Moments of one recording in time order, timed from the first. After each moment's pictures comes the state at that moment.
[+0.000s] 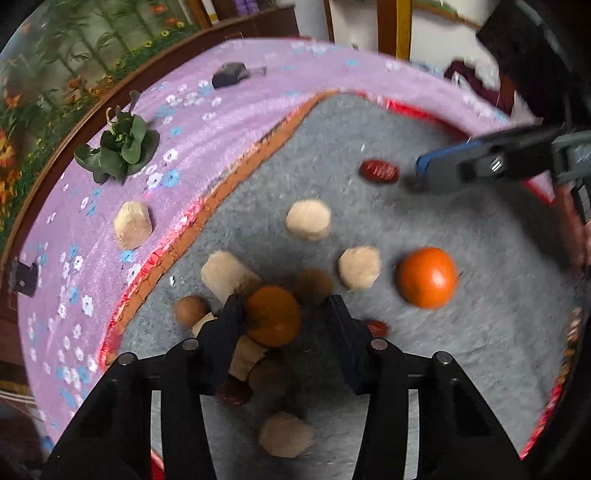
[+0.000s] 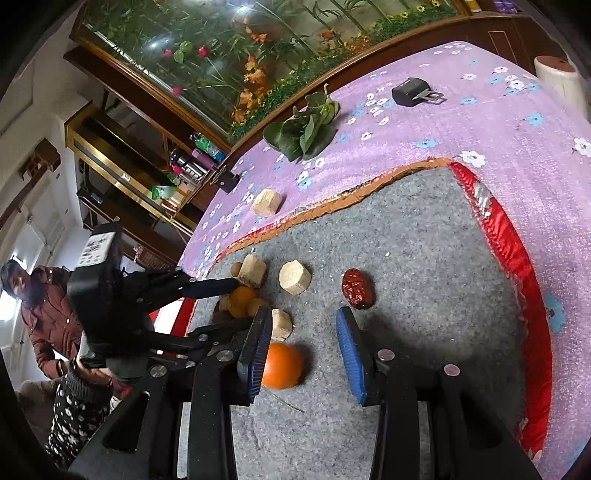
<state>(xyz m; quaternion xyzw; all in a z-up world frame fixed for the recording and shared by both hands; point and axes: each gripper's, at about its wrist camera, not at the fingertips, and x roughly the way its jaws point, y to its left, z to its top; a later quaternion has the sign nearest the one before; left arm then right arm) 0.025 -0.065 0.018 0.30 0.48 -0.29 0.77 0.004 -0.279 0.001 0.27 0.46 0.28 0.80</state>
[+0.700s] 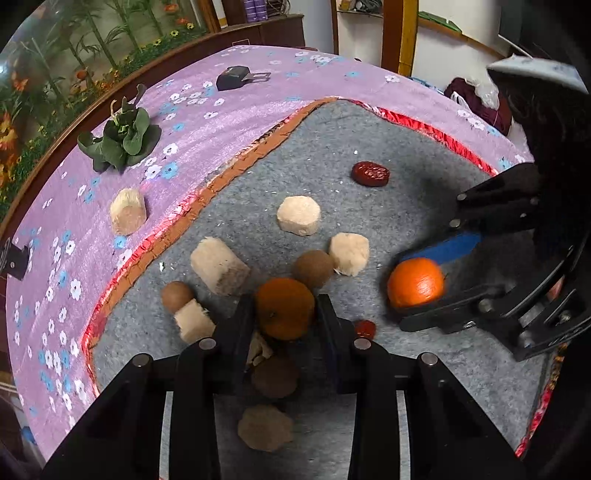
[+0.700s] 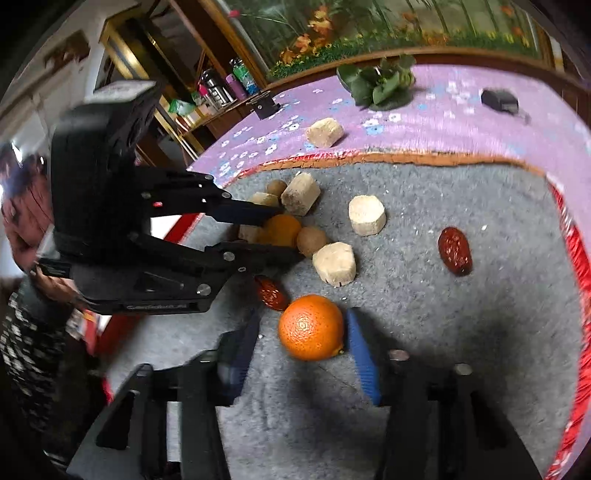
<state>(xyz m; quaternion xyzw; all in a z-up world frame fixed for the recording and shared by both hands) 0.013 -0.053 0.023 0.25 0.46 -0.30 0.80 -0.026 -0.192 0.000 0.07 0.48 0.33 0.81</state>
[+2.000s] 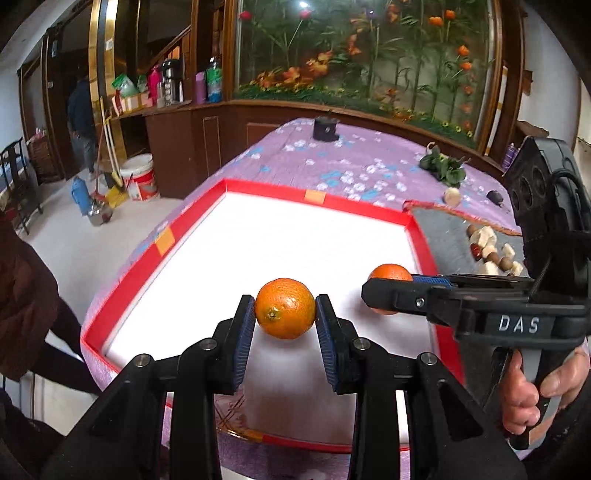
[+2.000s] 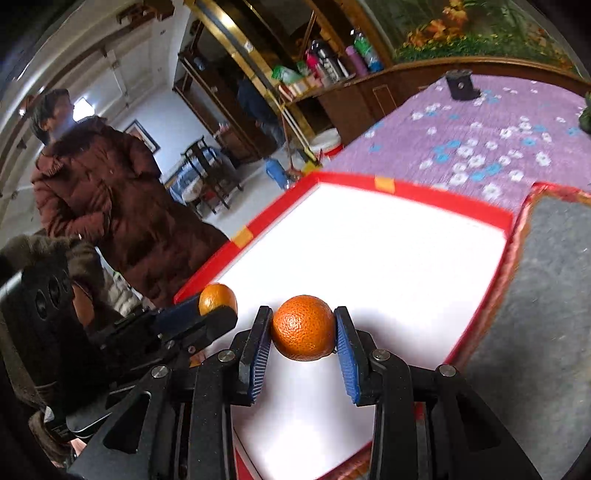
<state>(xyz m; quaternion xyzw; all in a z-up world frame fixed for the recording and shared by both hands) -0.180 0.236 0.050 -0.07 0.37 0.11 0.92 -0.080 0.099 0.036 0.06 0.46 0.50 0.73</state>
